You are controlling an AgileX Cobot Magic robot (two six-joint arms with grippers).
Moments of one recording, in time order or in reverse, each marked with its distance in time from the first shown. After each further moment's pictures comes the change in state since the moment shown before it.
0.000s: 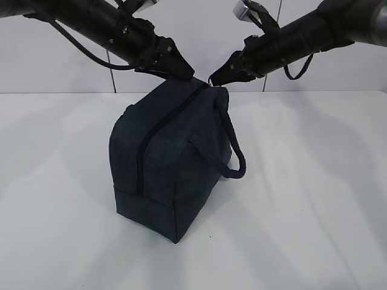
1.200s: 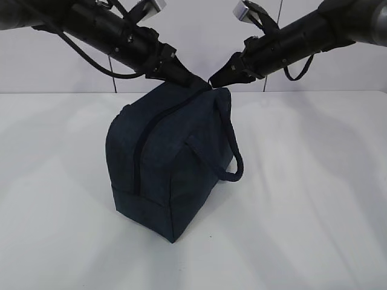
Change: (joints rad) left arm 0.000 0.045 0.000 -0.074 0.002 0.051; right arm -0.002 0.000 0.000 0.001 0.036 0.000
